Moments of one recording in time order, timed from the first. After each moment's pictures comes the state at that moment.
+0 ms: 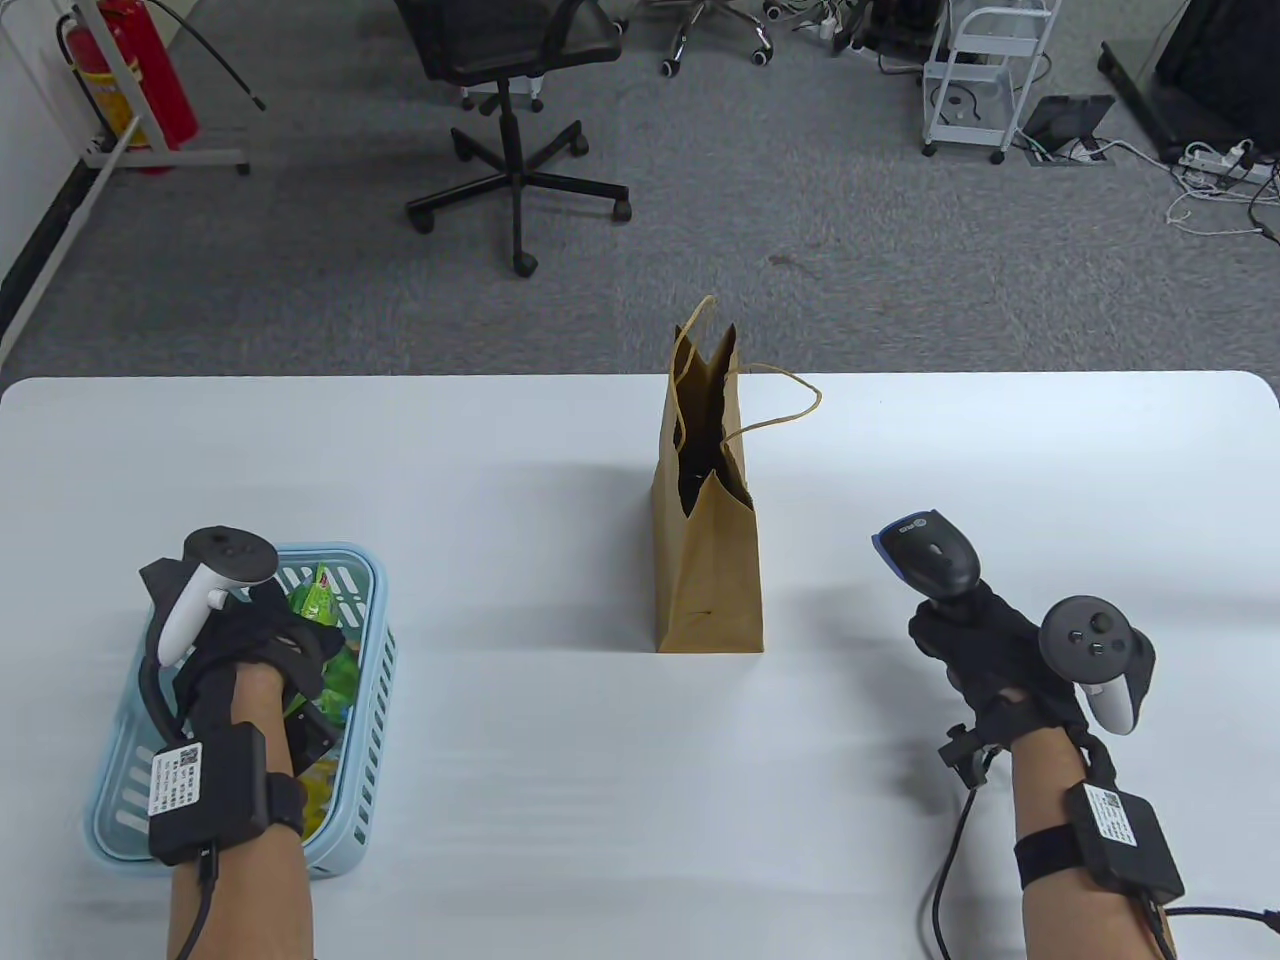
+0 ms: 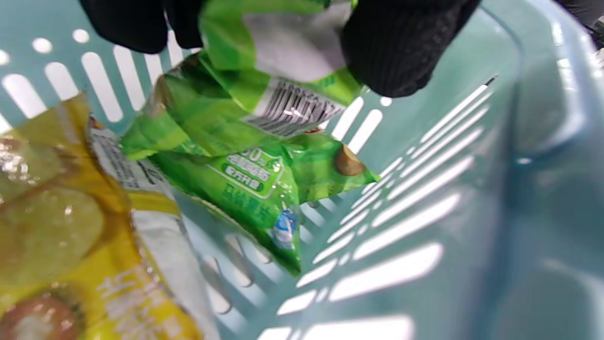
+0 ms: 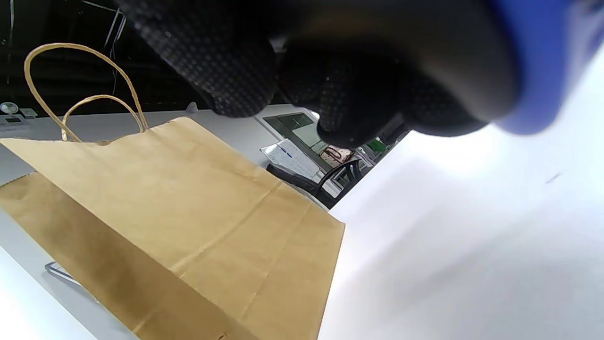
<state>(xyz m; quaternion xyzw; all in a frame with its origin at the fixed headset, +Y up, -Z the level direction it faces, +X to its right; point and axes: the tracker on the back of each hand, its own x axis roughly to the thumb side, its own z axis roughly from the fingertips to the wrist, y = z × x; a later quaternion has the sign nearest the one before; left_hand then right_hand) -0.365 -0.664 -0.347 -0.28 0.24 0.23 0.90 0.305 -0.728 -0.330 0.09 -0.07 0.89 0.45</state>
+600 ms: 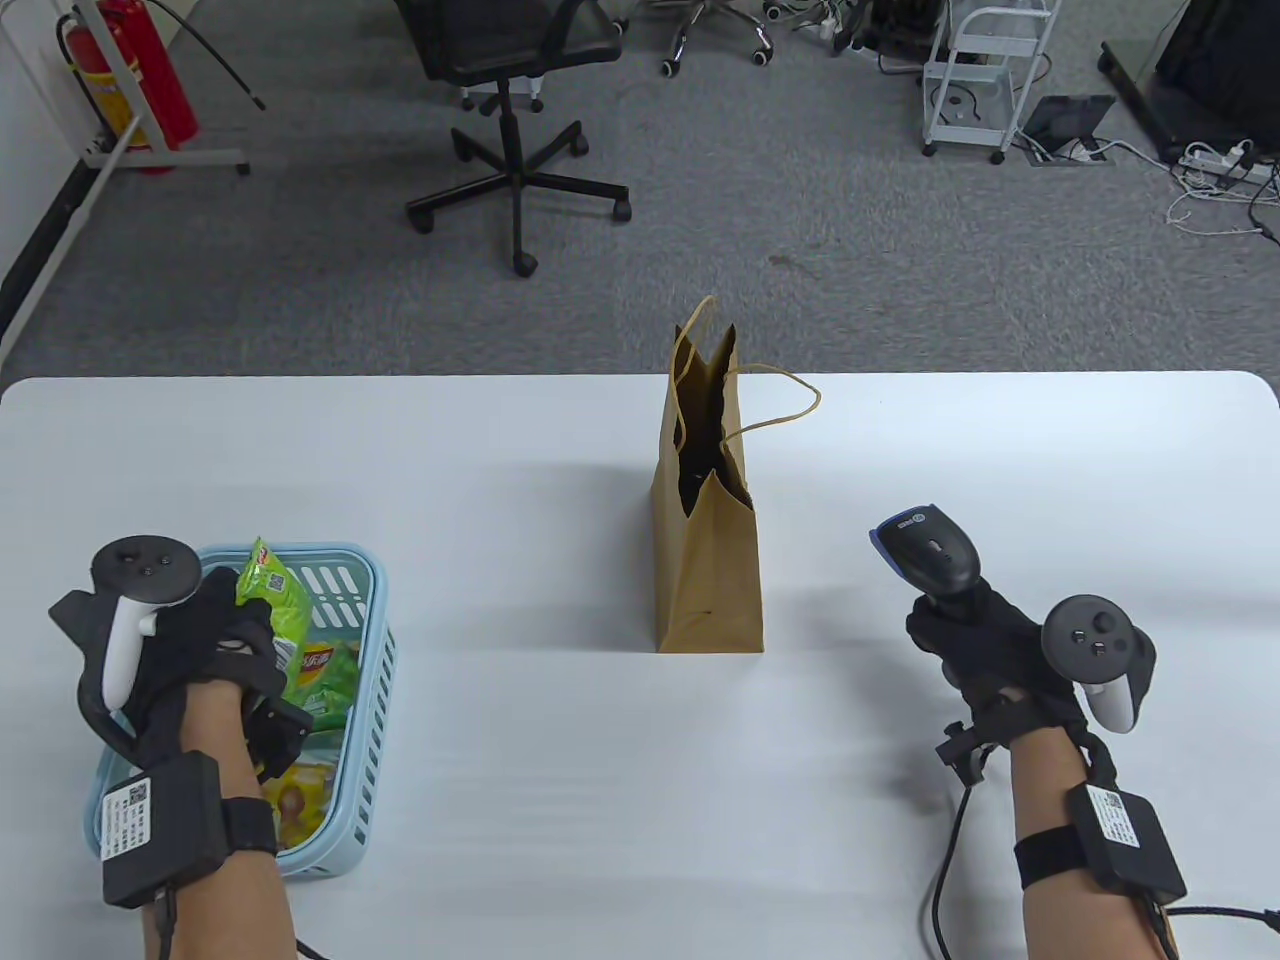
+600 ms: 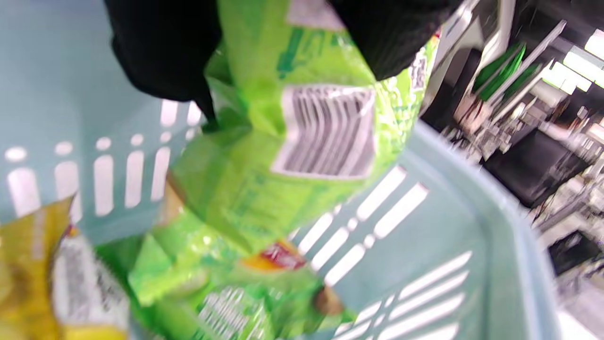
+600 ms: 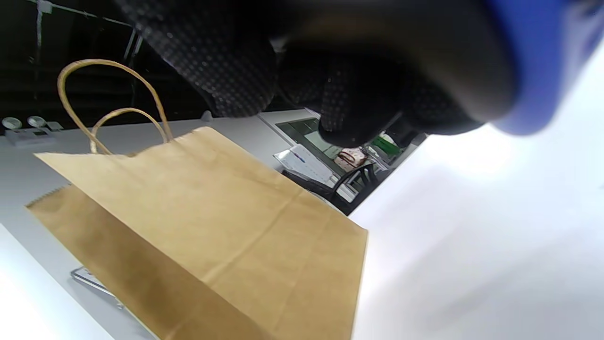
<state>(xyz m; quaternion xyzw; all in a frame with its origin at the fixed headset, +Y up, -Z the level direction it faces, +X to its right) -0.393 -0.614 -0.310 -0.07 0.29 0.29 0.91 0.300 -0.718 -0.328 0.11 -0.09 0.87 0.47</state>
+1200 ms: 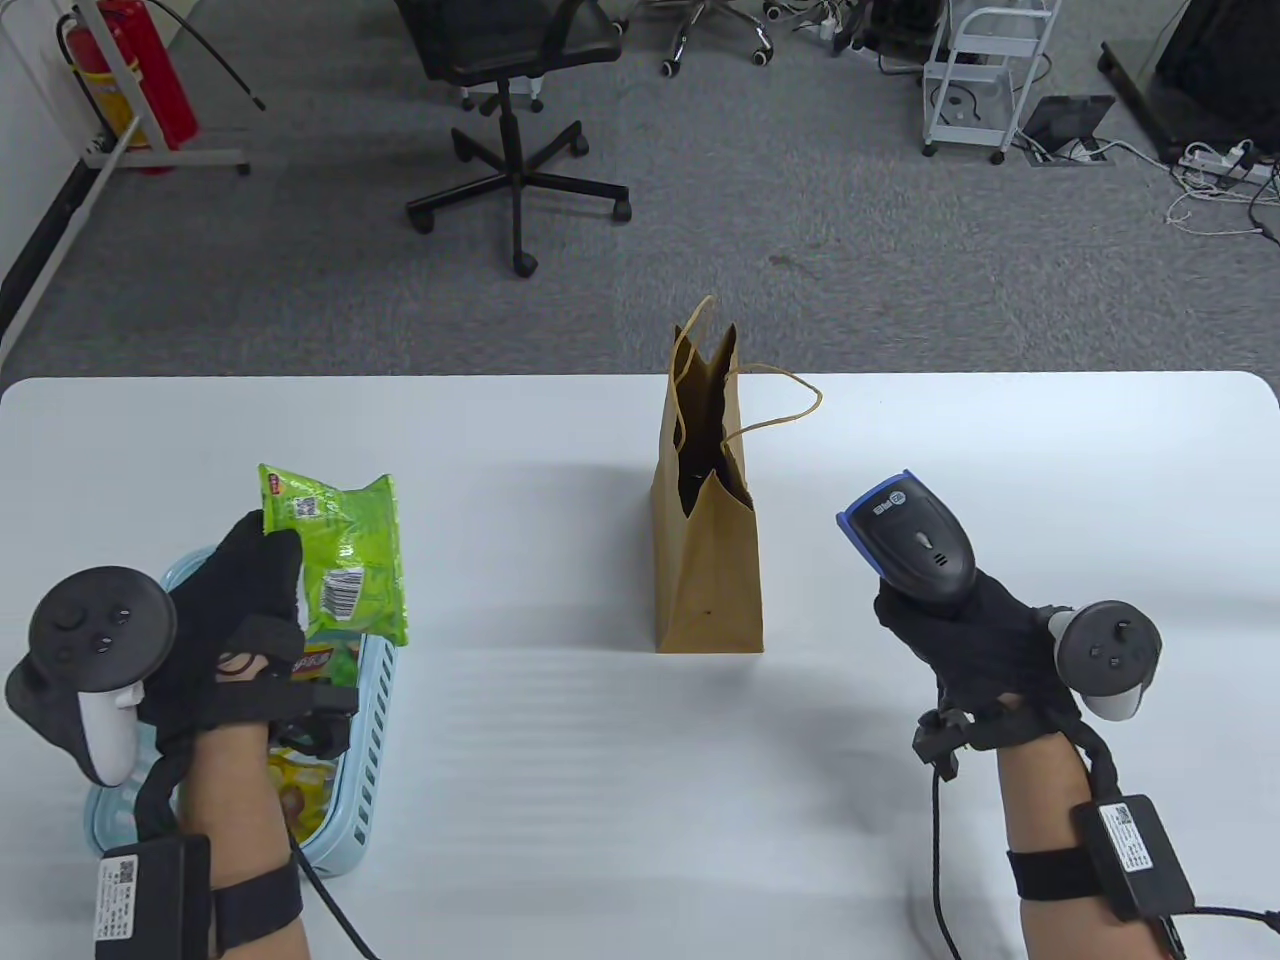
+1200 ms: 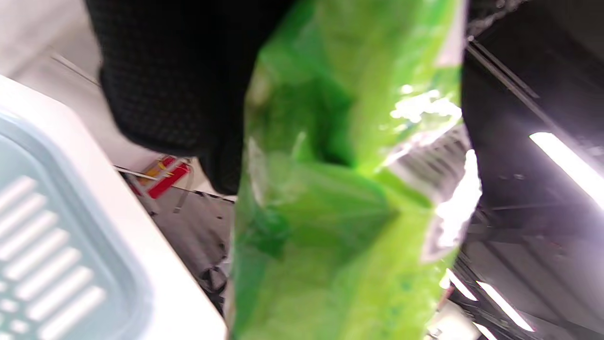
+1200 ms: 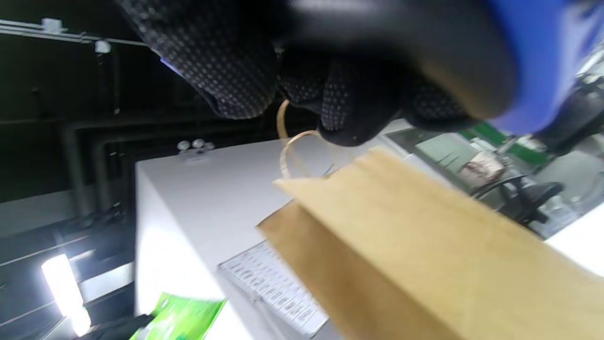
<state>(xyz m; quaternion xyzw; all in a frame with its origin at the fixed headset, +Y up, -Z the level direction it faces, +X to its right) -0.312 -0.537 -0.270 0.18 0.08 0.40 0.89 0.244 -0.633 -0.298 0.29 -0.16 0.81 0.49</state>
